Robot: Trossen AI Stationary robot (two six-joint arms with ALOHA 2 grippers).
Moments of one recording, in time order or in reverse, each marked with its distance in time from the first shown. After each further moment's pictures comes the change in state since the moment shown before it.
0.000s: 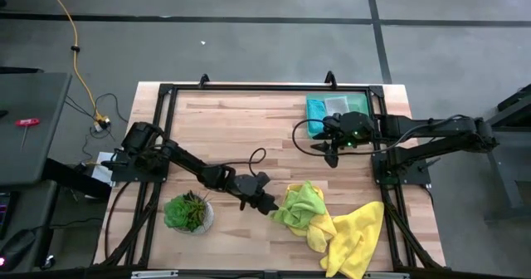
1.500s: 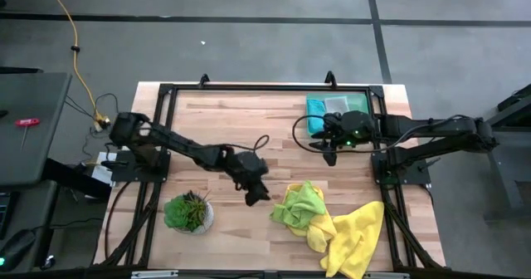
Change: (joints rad) left arm 0.151 -0.141 0.000 -0.307 0.272 0.546; right arm 0.000 -0.001 0.000 0.034 0.007 0.052
